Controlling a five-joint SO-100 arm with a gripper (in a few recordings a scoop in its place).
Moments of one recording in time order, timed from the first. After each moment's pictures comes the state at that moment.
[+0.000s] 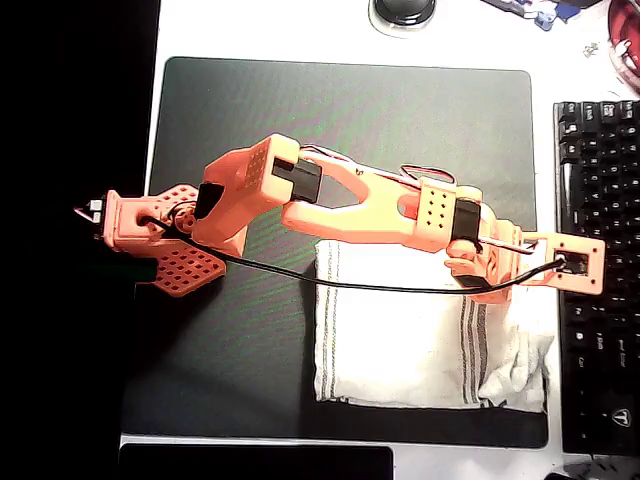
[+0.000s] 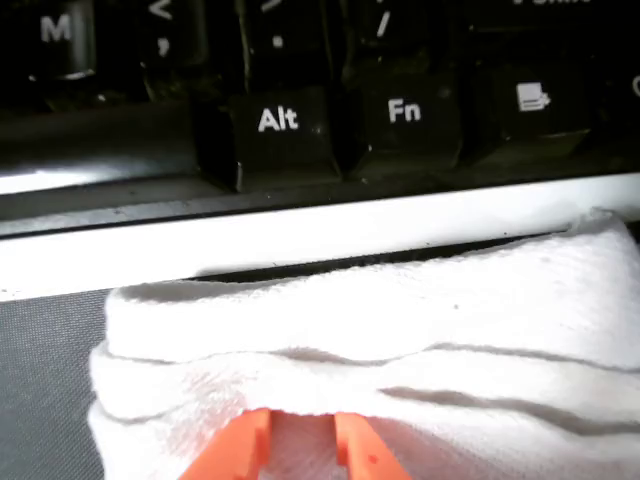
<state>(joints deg) 6.9 57.0 73.3 47.9 -88.6</state>
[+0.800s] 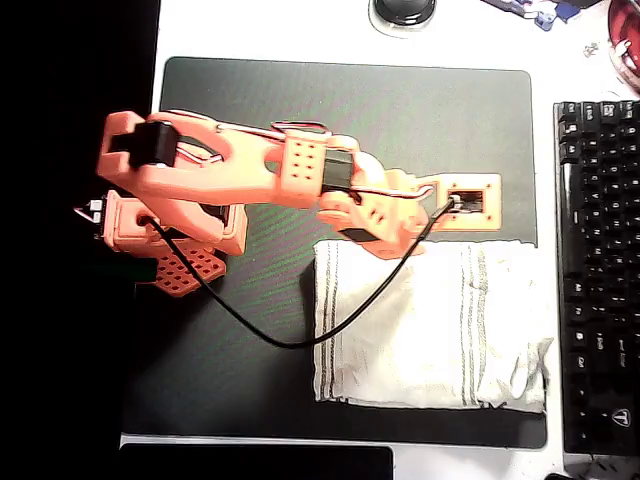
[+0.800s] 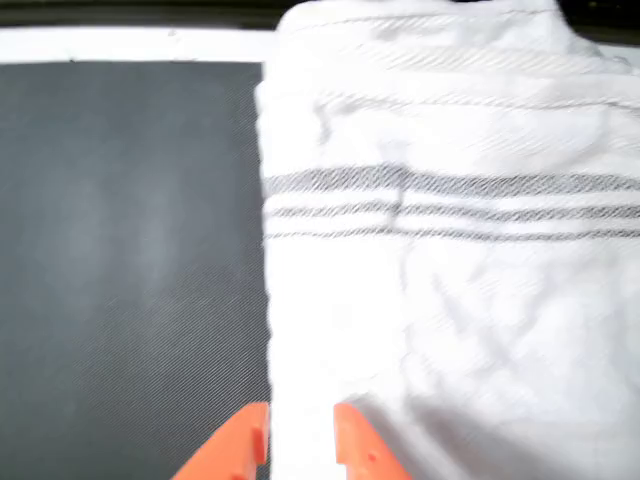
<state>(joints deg) 1.3 120.6 133.4 45.2 -91.9</state>
